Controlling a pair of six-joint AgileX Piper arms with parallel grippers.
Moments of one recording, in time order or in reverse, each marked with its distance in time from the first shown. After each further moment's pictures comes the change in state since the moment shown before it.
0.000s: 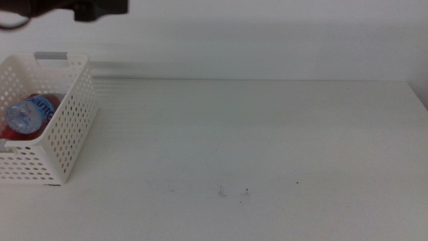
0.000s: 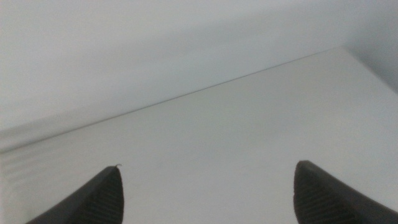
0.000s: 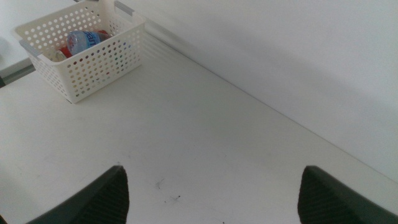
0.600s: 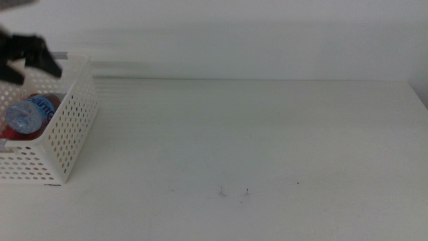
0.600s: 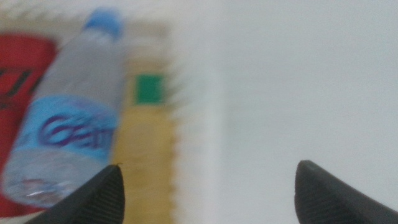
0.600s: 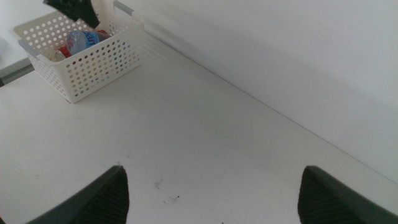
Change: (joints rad) left arm 0.415 0.600 -0.324 0.082 0.372 -0.027; right arm 0.000 0.000 0.000 0.000 0.000 0.000
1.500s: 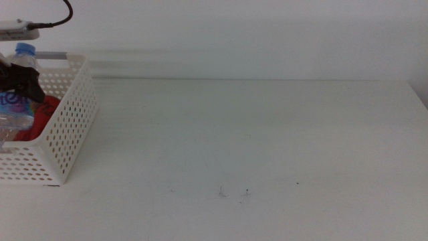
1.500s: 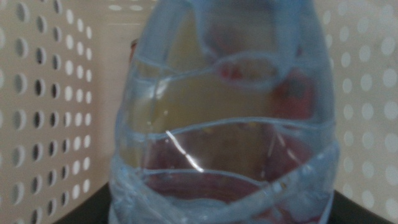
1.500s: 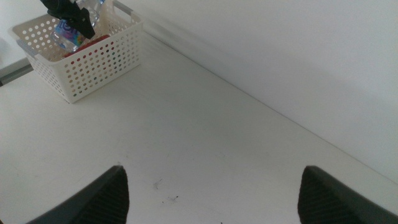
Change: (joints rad) left arm 0.041 0.144 0.022 0.133 -0.193 0.081; right arm 0.000 0.000 0.000 0.000 0.000 0.000
